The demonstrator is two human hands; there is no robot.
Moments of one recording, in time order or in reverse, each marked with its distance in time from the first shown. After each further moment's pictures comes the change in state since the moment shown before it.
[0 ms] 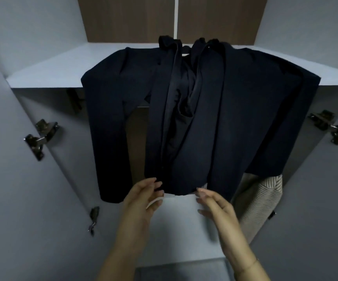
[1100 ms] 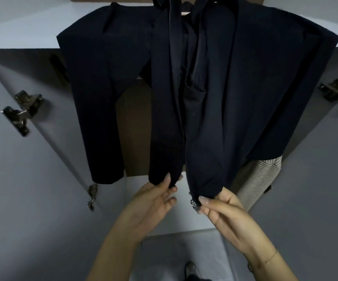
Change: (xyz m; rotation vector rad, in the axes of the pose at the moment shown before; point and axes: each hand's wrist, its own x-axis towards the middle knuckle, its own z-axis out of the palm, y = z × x) left_hand -0.003 -0.031 -0.002 -0.189 -0.335 -0.380; right_hand -0.031 -0.004 -0.020 0.458 -0.417 0.123
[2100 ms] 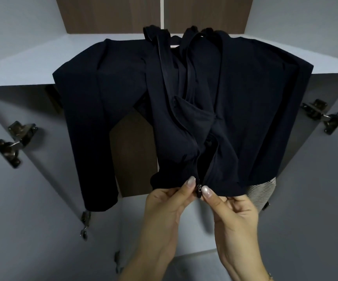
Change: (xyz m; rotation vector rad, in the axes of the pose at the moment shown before) left_hand -0.010 0.014 0.072 0.065 -0.003 0.298; right_hand 0.006 -0.031 0.060 0.021 0.404 -0.512
